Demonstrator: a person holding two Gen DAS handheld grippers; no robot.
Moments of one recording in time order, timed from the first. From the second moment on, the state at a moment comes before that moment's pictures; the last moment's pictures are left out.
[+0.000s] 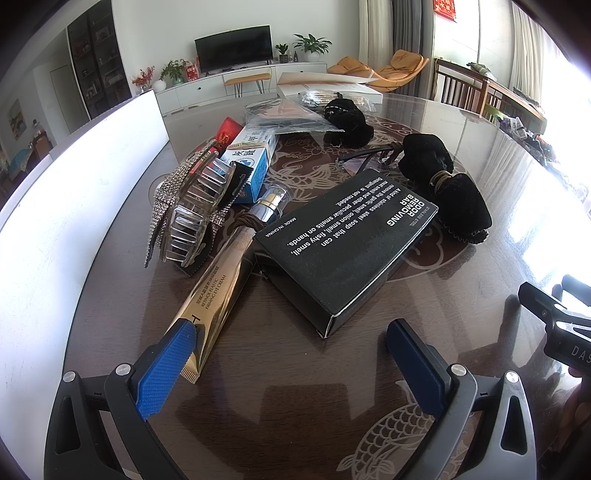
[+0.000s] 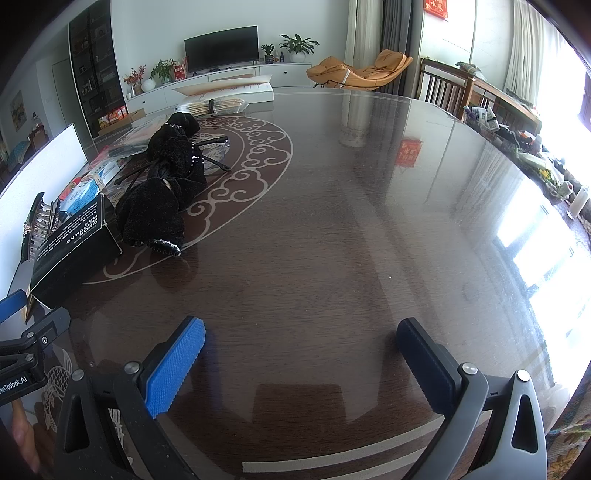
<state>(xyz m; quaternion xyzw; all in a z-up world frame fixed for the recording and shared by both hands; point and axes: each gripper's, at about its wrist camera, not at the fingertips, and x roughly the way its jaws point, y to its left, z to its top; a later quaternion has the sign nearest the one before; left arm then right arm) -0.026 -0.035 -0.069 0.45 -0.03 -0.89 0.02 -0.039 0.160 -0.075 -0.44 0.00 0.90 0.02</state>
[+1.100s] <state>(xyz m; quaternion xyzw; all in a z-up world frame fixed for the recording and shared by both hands) -0.027 -0.037 -0.066 0.46 -0.03 -0.89 -0.01 -0.039 0.160 -0.075 -0.44 0.00 0.90 0.02</state>
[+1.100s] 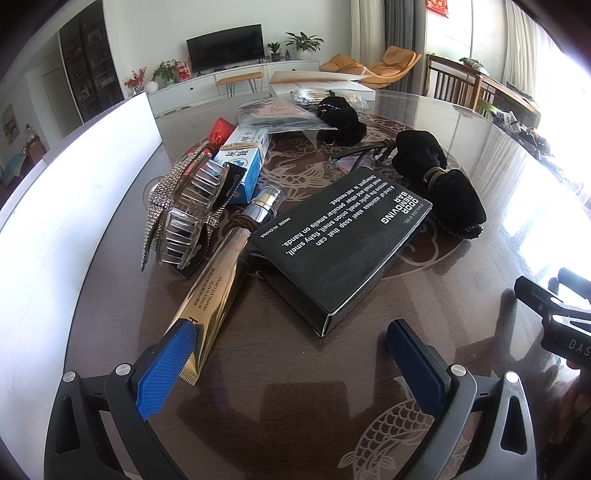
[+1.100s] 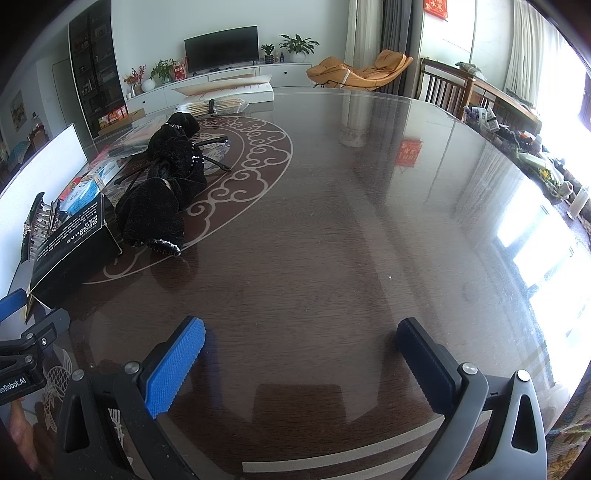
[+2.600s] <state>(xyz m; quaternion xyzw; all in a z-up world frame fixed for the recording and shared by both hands) -0.075 -0.044 -0.071 0.50 -0.02 -0.86 -0.03 -0.038 0.160 -0.075 -0.44 0.00 0.90 0.02</state>
